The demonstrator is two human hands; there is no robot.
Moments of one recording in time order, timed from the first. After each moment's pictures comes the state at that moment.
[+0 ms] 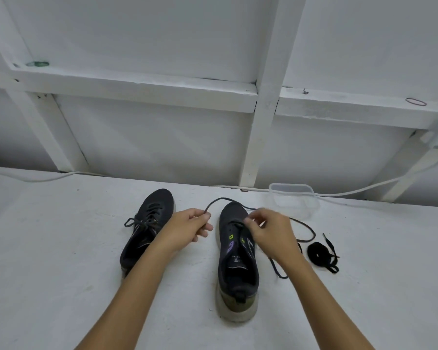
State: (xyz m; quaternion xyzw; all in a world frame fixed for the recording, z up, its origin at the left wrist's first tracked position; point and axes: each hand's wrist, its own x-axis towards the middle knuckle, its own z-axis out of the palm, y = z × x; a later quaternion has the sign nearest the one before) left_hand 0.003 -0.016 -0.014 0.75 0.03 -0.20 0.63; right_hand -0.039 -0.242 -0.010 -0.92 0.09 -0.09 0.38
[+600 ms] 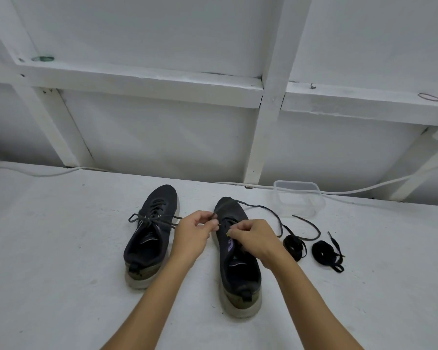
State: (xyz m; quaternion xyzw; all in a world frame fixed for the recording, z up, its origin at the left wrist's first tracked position) left_hand -0.017 -0.043 -0.040 0.74 0.07 -0.04 0.66; right_hand -0.037 -0.211 -0.025 -0.82 0.15 0.11 0.54
